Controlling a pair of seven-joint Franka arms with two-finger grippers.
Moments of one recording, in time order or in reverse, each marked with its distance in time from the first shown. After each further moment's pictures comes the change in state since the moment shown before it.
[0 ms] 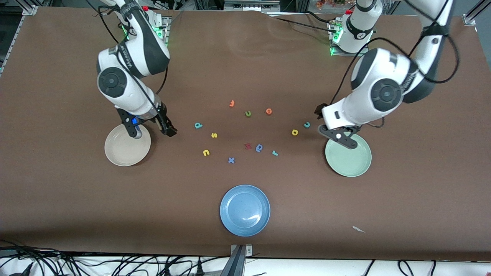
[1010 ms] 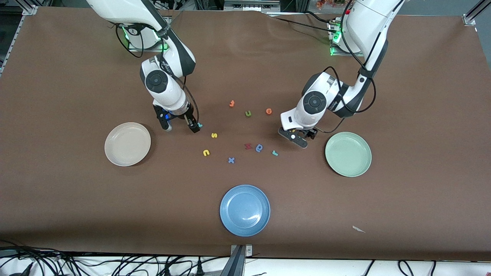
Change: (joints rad) left arm -0.127 0.244 -0.037 -0.122 0.152 0.396 -0.169; right arm 0.088 0.113 0.034 -0.240 -0.013 0.441 0.110
